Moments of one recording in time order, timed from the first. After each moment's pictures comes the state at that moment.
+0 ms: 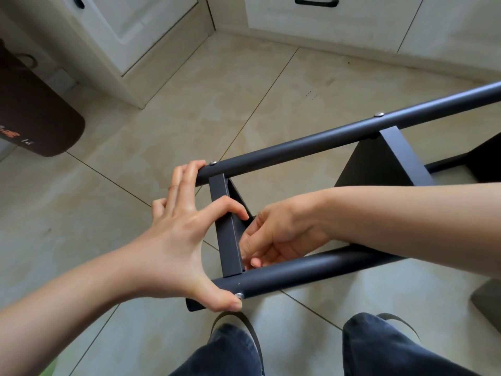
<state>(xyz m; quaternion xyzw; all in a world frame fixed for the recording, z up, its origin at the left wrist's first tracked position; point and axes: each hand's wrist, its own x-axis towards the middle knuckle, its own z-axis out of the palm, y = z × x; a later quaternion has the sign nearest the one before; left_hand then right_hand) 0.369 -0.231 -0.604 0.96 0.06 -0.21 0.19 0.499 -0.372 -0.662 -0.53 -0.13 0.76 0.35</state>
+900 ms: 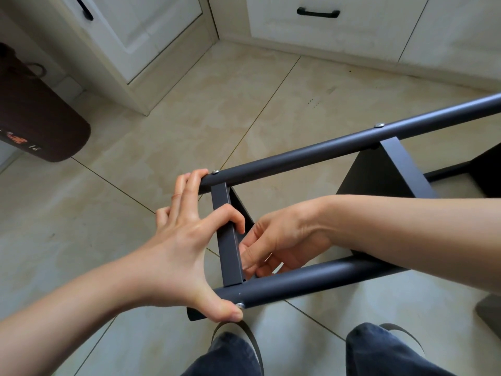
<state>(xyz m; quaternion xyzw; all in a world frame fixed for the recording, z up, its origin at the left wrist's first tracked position) 0.369 -0.231 -0.605 0.96 0.06 -0.19 0.18 0.505 -0.370 -0.665 -0.50 -0.16 0.78 0.34</state>
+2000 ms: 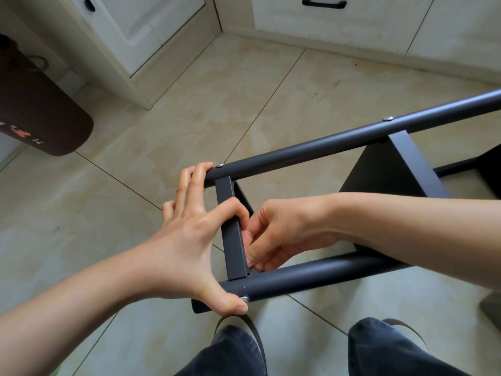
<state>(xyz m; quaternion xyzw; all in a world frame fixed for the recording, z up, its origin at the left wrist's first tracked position) 0.369 -0.234 -0.606 0.96 0.07 -0.19 0.20 0.505 -0.372 -0.660 -0.54 -0.26 0.71 0.37</state>
